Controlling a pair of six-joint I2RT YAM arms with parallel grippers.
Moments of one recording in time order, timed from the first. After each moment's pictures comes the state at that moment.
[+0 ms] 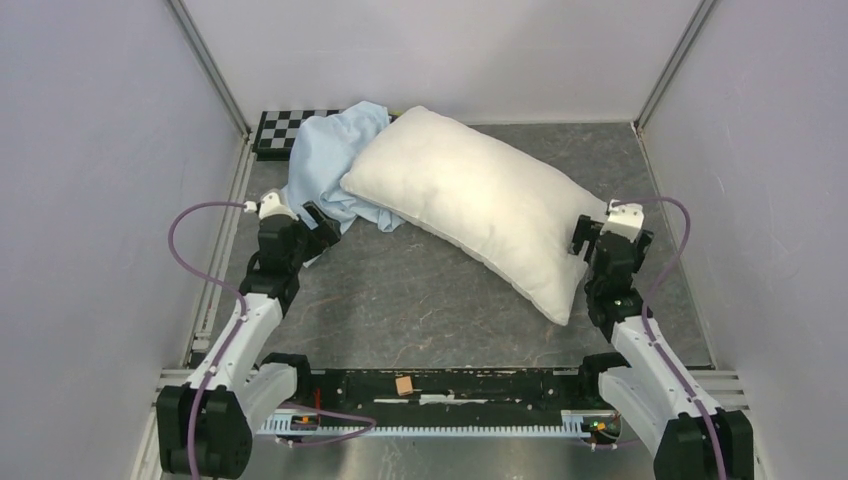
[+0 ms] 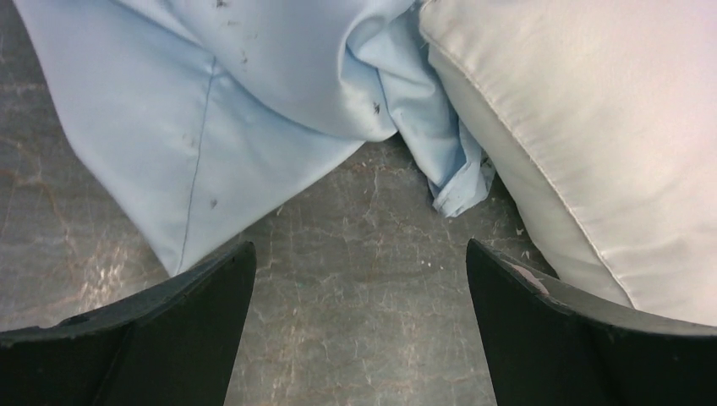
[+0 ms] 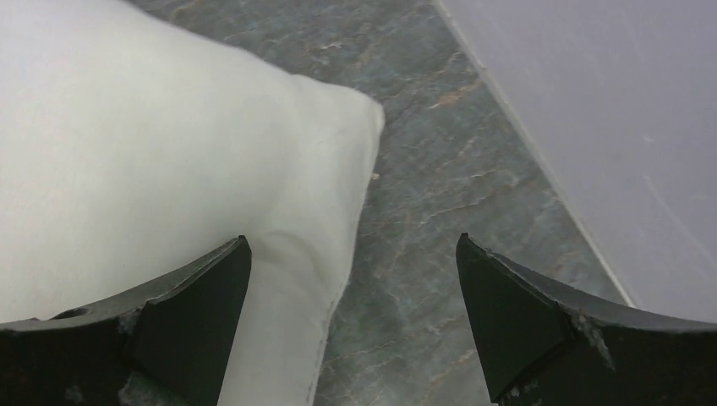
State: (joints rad) left arm -0.08 0.94 0.55 -0.10 -0.07 -0.58; right arm 0.13 0.83 0.42 0.06 0.55 0.09
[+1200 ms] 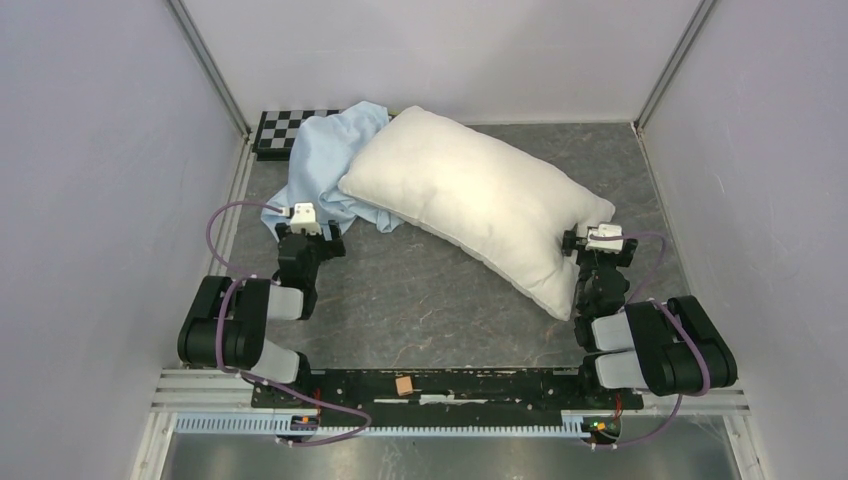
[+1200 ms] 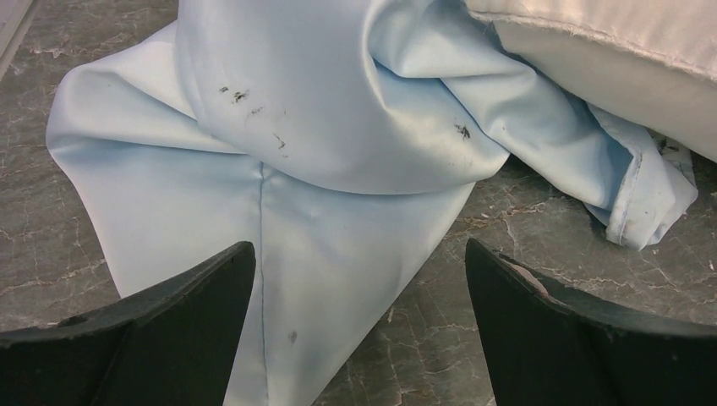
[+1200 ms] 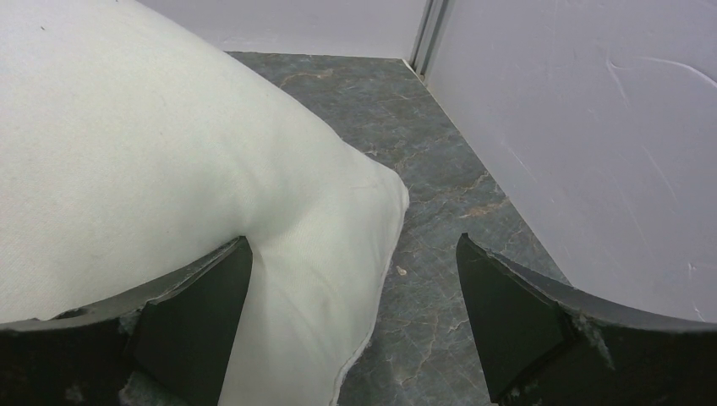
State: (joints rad) left arm -0.08 1.47 0.26 0.96 -0.11 -0.04; right arm 0.13 1.36 0.03 1.45 0.37 -0.22
